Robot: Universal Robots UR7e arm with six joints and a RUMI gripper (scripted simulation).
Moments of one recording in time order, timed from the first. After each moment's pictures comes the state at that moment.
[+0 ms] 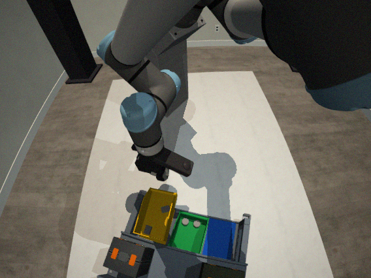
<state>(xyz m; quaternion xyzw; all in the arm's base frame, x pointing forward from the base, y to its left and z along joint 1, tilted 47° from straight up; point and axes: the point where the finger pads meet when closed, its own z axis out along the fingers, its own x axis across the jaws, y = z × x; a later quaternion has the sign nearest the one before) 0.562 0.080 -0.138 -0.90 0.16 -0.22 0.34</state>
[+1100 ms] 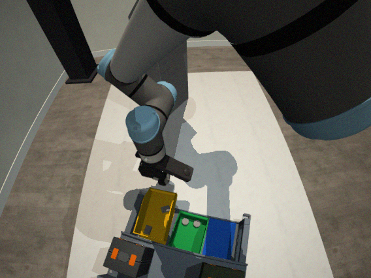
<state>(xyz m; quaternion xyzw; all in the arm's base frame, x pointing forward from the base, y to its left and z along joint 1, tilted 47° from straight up) 0.582 0.101 -0.165 -0.90 0.16 -0.22 0.34</state>
